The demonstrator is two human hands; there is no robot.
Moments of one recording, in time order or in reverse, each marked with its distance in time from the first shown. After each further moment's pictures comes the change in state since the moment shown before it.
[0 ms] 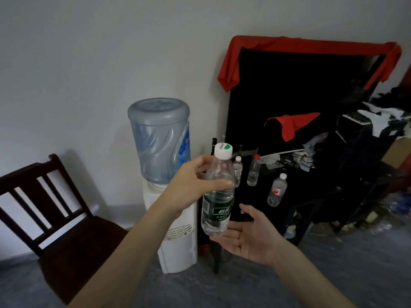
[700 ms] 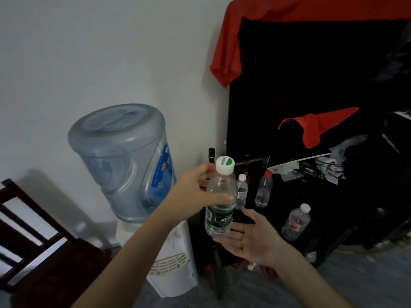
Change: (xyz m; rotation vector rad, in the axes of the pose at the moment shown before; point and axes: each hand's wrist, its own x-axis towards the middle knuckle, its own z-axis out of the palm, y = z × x) left_hand 0.253 -0.064 0.015 0.155 -0.041 -0.059; right_hand 0.178 -0.203 -0.091 0.074 -0.005 0.087
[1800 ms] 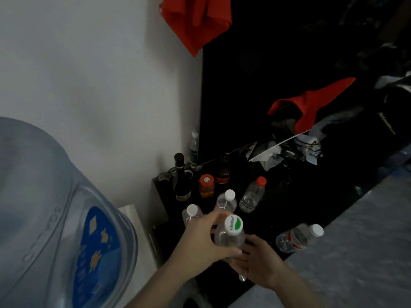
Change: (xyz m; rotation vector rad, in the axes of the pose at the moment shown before) left_hand 0.197 -0.163 0.030 0.022 -0.339 -0.016; right_hand 0.176 -0.088 -0.107 0.296 0.466 0.051
